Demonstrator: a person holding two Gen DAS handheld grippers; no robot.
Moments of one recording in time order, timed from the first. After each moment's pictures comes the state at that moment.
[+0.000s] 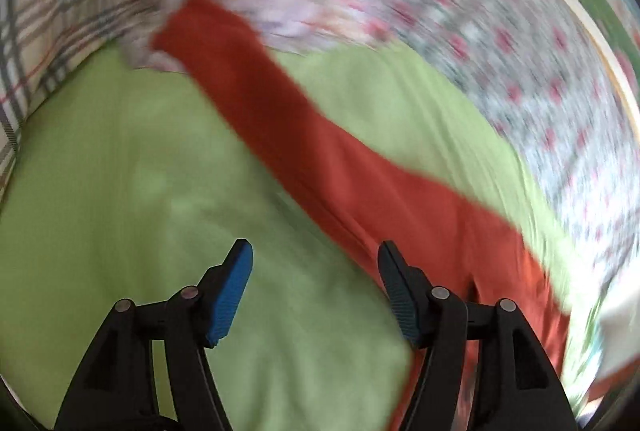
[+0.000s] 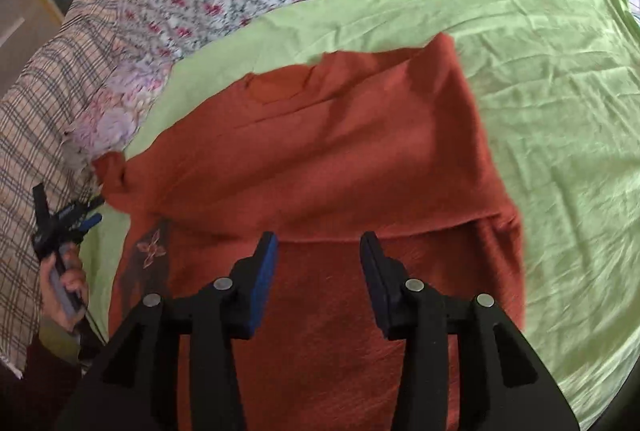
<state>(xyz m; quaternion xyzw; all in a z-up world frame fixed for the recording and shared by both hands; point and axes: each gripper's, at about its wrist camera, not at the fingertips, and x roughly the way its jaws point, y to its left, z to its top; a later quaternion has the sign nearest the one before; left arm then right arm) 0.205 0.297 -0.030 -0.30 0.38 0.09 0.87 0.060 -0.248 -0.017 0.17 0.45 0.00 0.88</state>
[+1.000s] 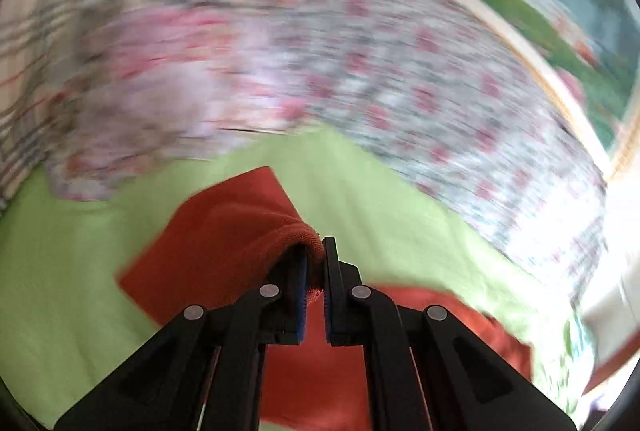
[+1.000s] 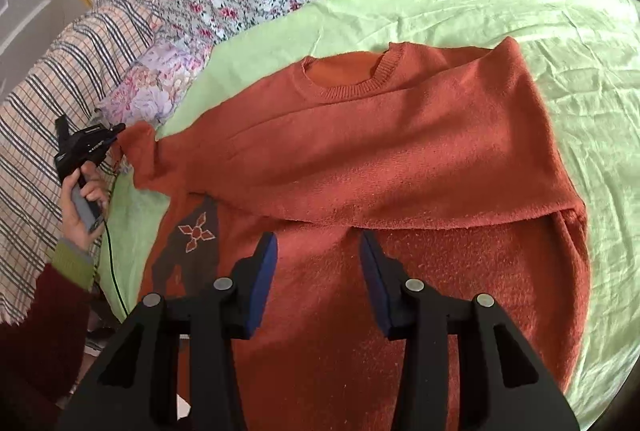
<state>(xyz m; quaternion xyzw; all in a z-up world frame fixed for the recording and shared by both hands) 0.251 0.234 0.053 -0.23 0.27 -0.02 0.93 0.067 -0.200 -0.010 0.16 0.45 0.05 0.88</state>
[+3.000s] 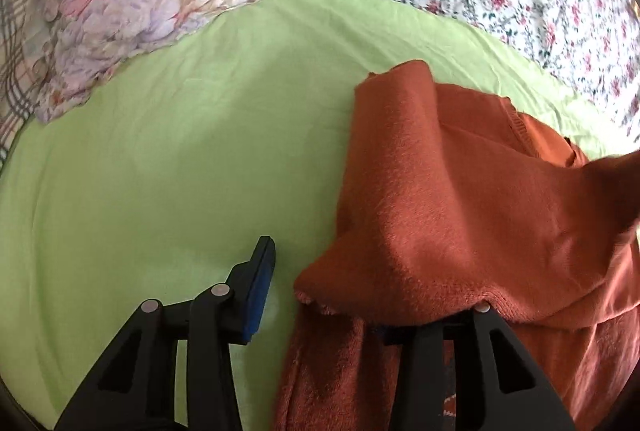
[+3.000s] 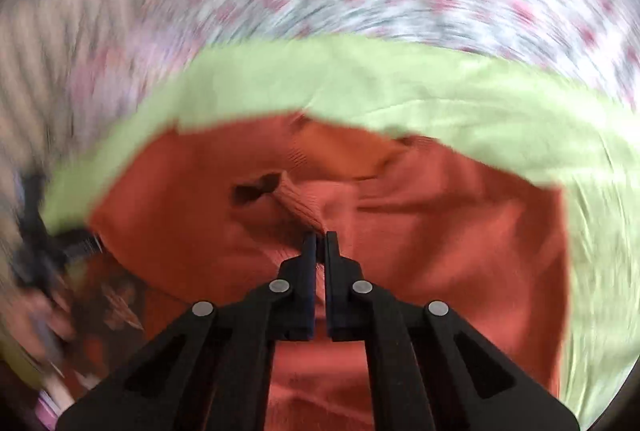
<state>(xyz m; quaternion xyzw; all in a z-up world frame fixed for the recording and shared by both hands) 0.222 0.117 -0.082 -0.07 0.41 0.05 0.91 0.169 -0.200 -0.002 0.05 0.40 0.02 0.92</state>
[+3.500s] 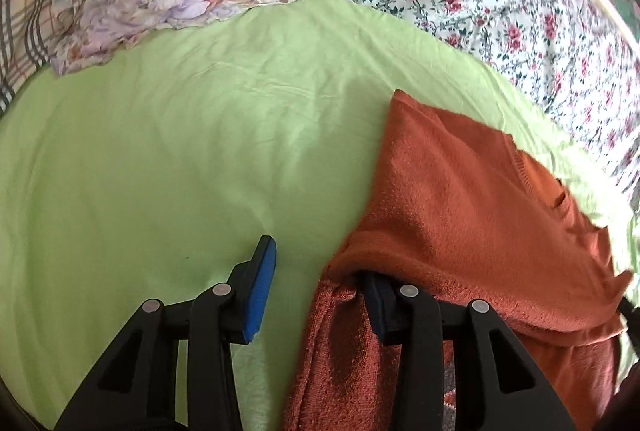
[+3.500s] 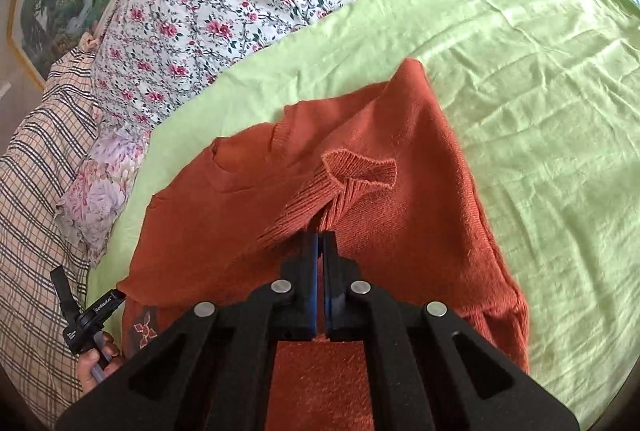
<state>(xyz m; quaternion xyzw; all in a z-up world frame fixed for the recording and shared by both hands) 0.207 0.141 -0.087 -0.15 0.38 0.05 0.91 0.099 -0.291 -0.023 0.24 0.38 -0.04 0.89</state>
